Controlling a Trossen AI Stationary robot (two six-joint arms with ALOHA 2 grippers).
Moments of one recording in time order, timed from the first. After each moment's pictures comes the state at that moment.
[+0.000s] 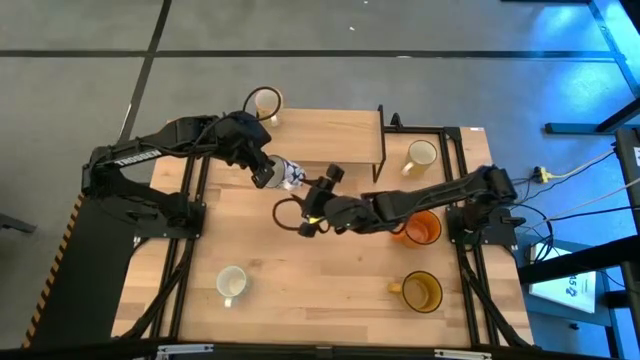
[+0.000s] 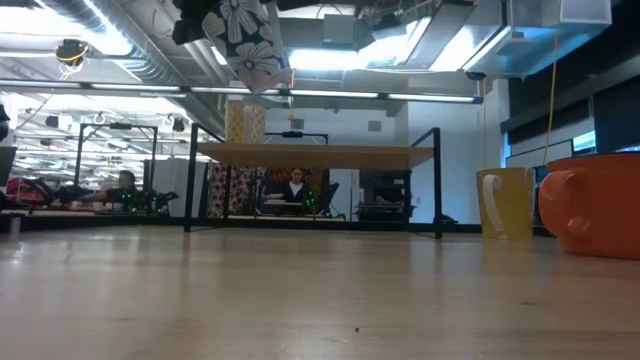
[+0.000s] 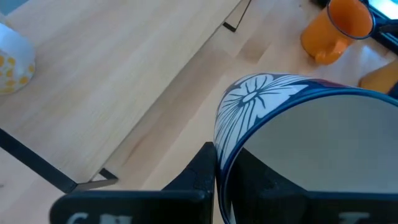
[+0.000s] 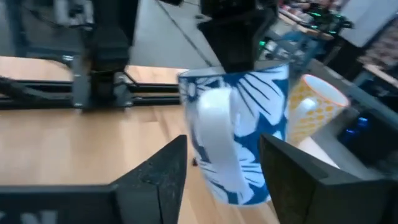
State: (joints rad) left arm 0.28 1.22 1.38 -1.01 -0.04 -0.37; right arm 0.22 1.82 1.56 -0.12 0.73 -0.07
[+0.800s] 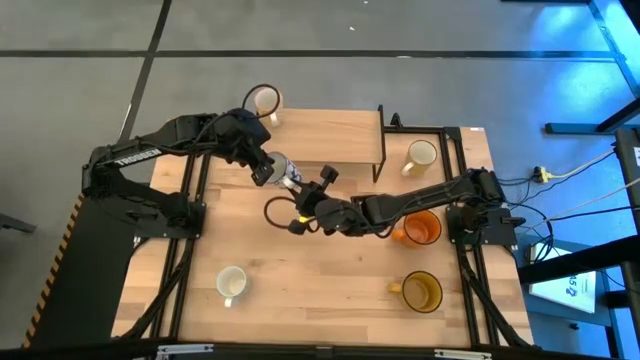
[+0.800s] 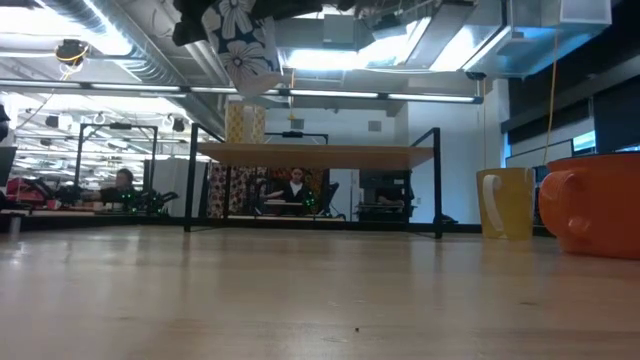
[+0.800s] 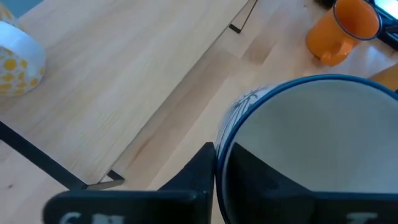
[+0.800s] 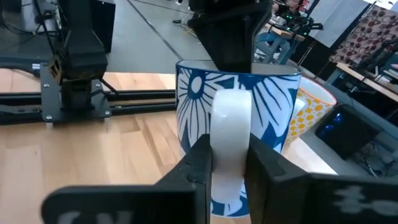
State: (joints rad) left arm 0.30 1.22 1.38 -1.01 -0.04 -0.35; right arm 0.20 1.90 1.59 -0.02 0.80 -0.08
